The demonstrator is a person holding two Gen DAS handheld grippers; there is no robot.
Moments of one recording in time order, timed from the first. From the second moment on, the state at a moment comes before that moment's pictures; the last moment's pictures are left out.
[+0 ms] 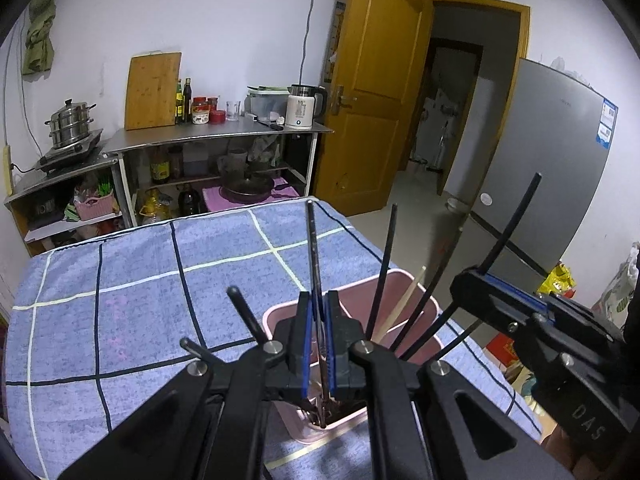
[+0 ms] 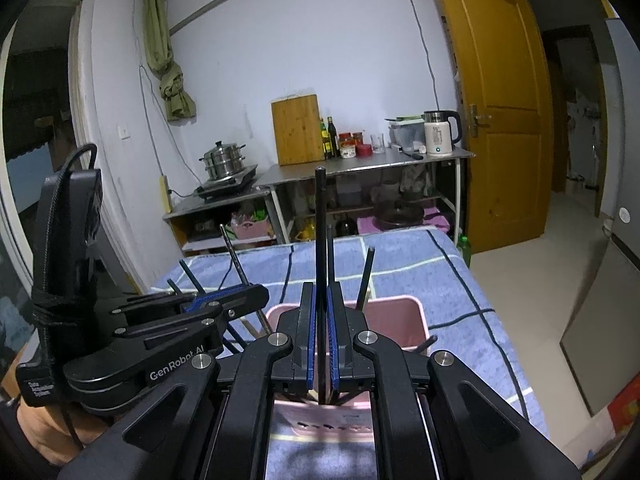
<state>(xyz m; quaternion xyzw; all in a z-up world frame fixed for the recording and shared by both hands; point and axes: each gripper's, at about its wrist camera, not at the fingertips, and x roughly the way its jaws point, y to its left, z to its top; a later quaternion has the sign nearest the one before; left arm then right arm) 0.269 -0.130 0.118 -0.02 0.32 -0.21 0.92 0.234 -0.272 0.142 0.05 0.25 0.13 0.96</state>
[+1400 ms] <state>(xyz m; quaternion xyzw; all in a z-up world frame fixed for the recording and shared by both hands) 0.167 -0.084 0.152 -0.05 0.24 -0.21 0.95 0.147 -0.277 0.163 0.04 0.21 0.12 0.97</state>
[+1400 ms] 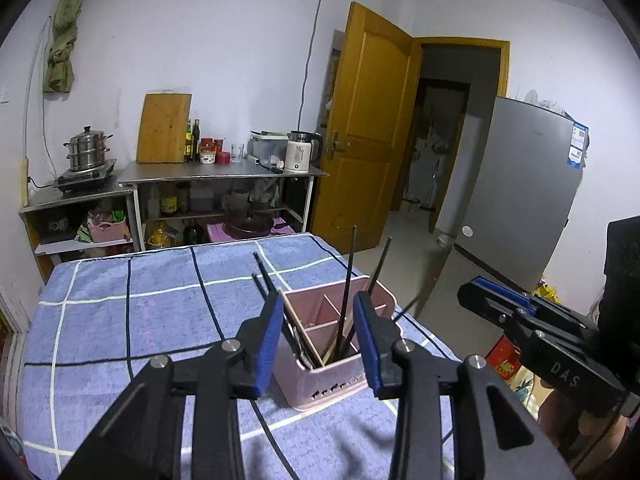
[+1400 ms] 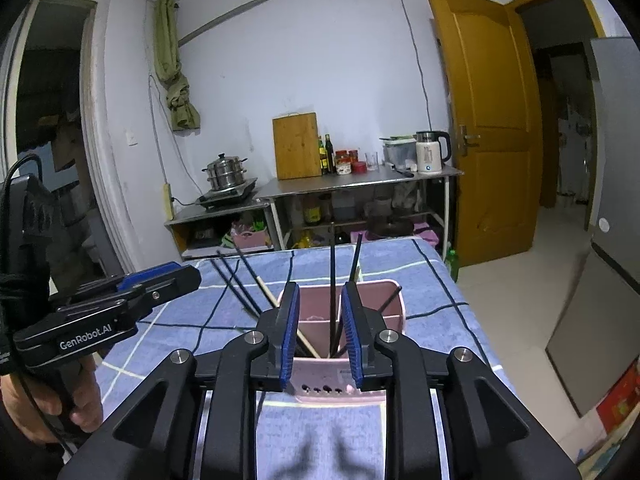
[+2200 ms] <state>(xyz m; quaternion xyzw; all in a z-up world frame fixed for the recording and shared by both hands) 0.090 -0.066 0.078 -0.04 0.22 -0.18 0.96 0.077 -0.252 0.091 0.00 0.21 0.11 0.97</state>
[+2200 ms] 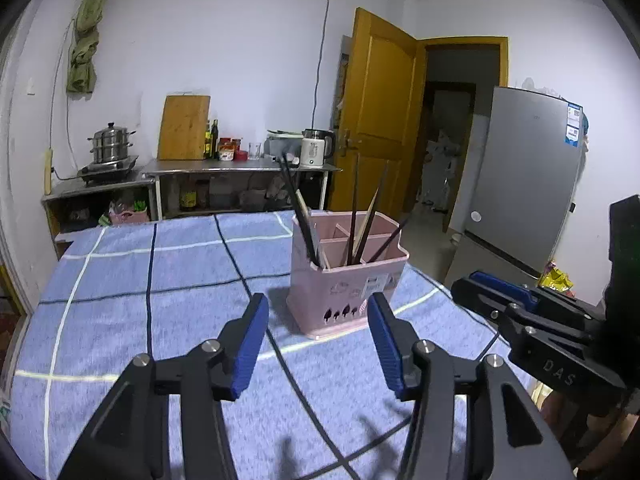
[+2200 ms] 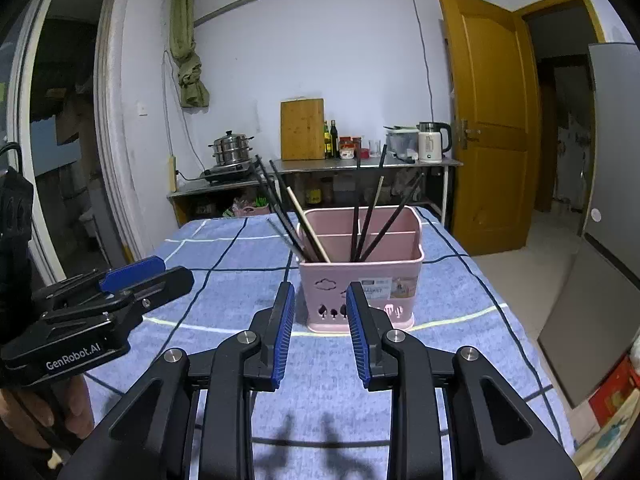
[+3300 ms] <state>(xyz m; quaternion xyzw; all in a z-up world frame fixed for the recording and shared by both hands) 0.060 -0.061 0.031 -0.03 0.22 -0.13 0.97 0.039 -0.249 0.046 0.00 0.18 0.08 0.98</state>
